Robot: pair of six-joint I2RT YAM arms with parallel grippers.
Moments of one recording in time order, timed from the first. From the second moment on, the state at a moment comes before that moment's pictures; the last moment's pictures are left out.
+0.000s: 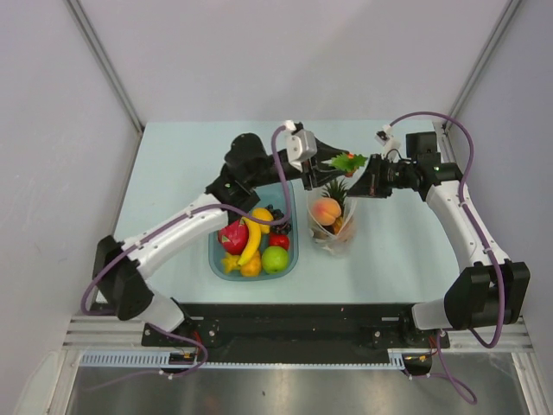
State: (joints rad) left arm -0.80 1.49 1.38 0.36 0.66 0.08; right arm 0.10 1.38 1.27 -0.72 -0.77 0.26
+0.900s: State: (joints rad) left arm -0.81 1.82 1.14 0.77 0.40 0.20; right arm 0.02 1.49 1.28 -0.68 -1.02 0.28
